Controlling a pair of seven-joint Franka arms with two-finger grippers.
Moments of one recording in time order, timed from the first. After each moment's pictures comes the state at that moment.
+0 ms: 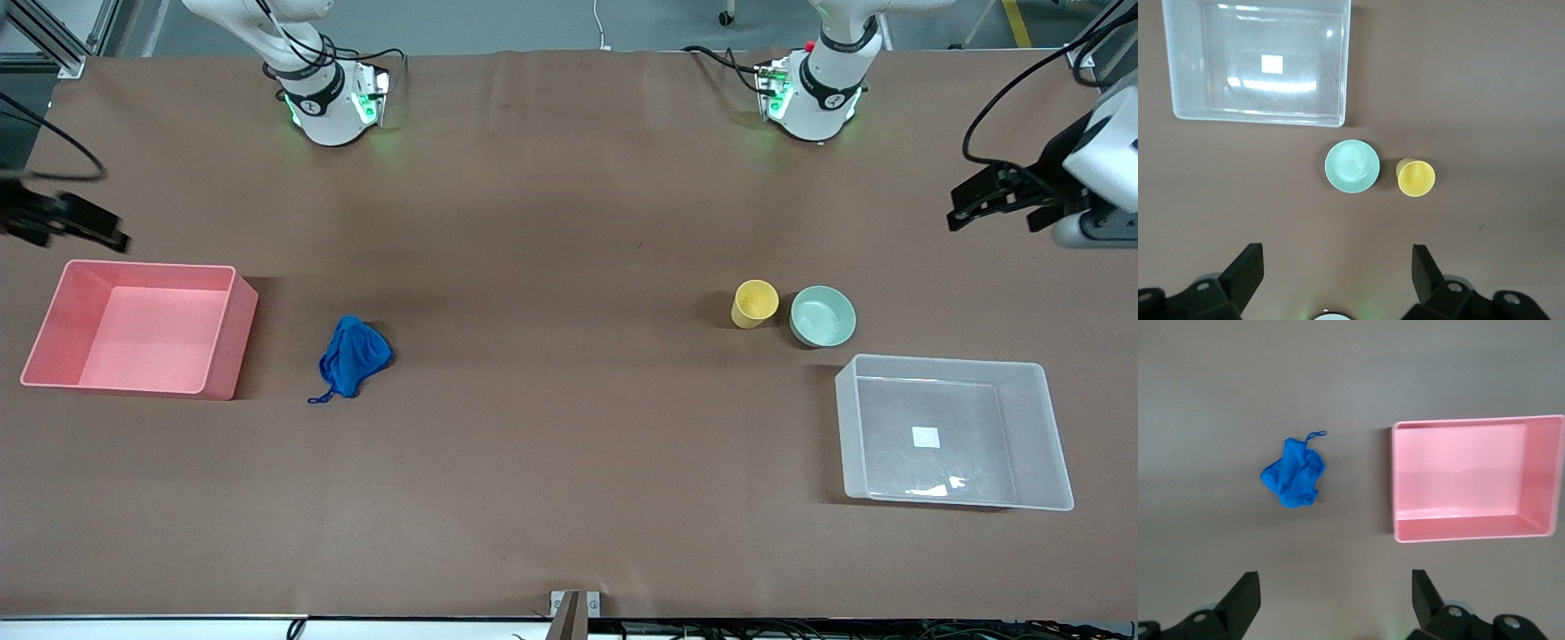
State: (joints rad) left arm -0.05 0.02 -0.05 -1.56 -0.03 1.51 -0.08; right arm -0.02 0.12 0.04 -1.47 0.00 1.49 0.10
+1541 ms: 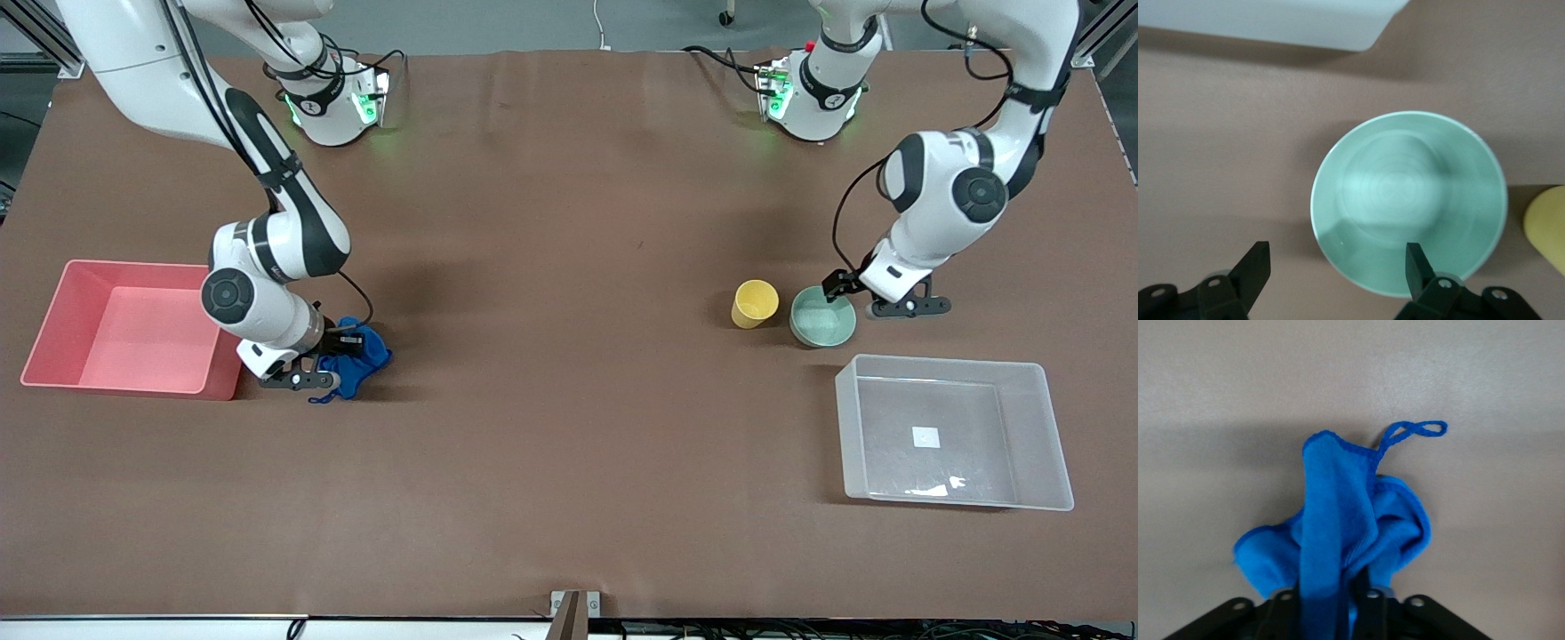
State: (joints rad) left arm -0.05 0.17 -0.01 -2.50 -0.03 2.65 -0.06; right arm 0.02 0.43 0.15 -2.01 -0.04 2.30 0.21
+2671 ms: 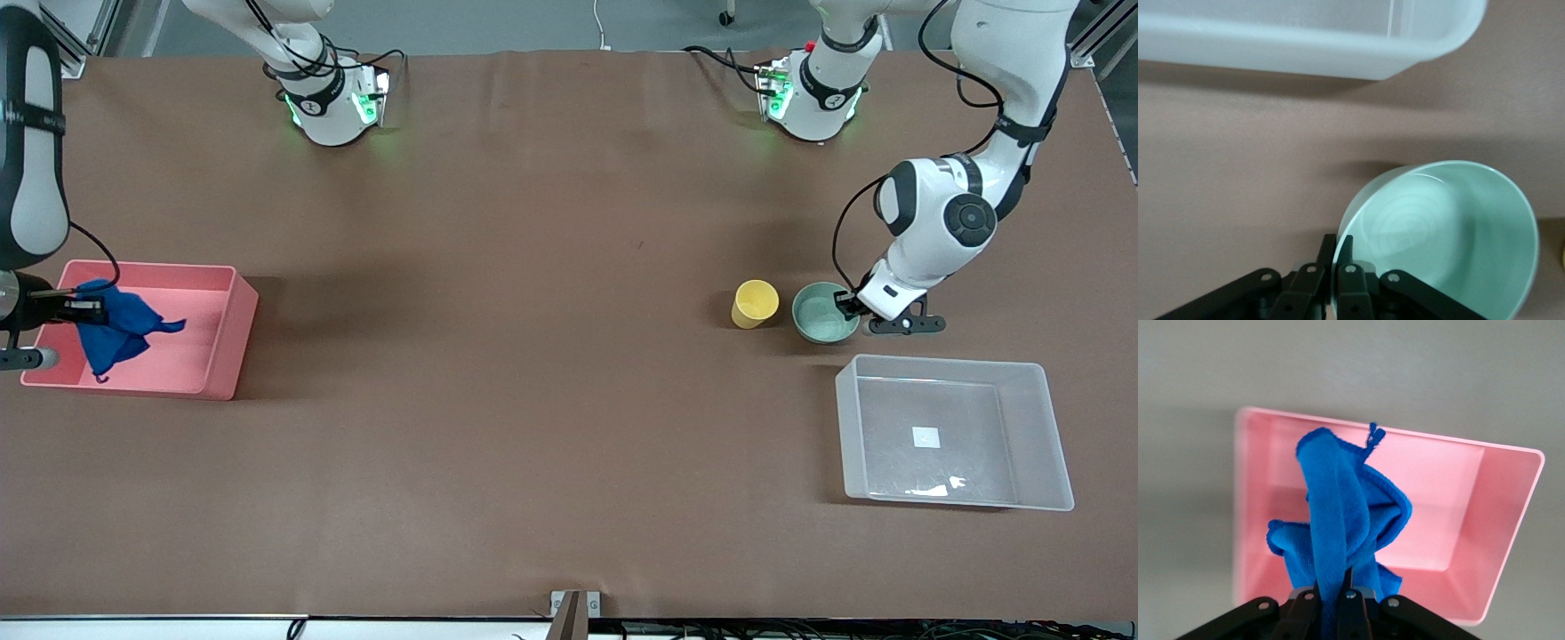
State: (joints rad) left arm -0.05 0.20 0.03 -2.45 -0.03 2.66 -0.01; right arm -0.05 0.29 -0.31 -1.81 -0.06 1.97 -0.45
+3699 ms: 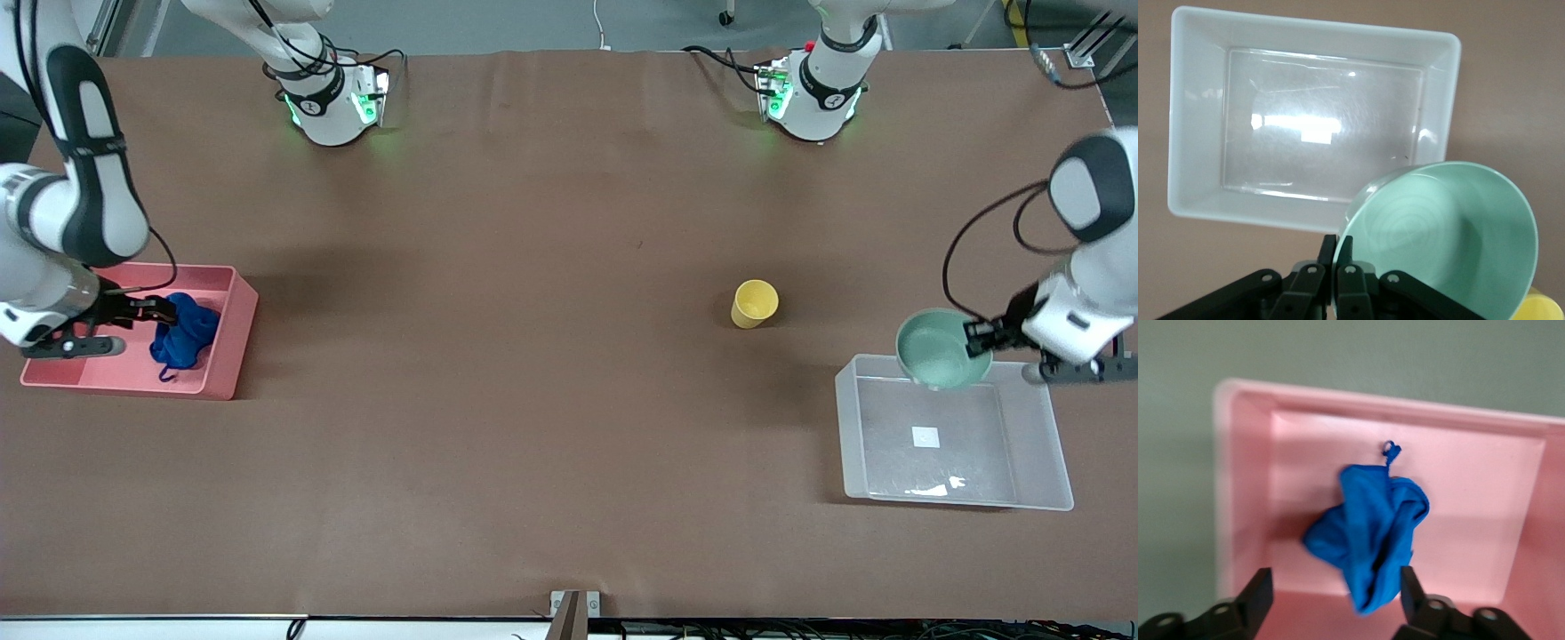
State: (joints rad) left arm -0.05 0.30 0.13 -1.73 -0.03 2.06 0.08; right arm -0.03 0.21 -0.26 -1.98 -0.01 2.09 -0.29
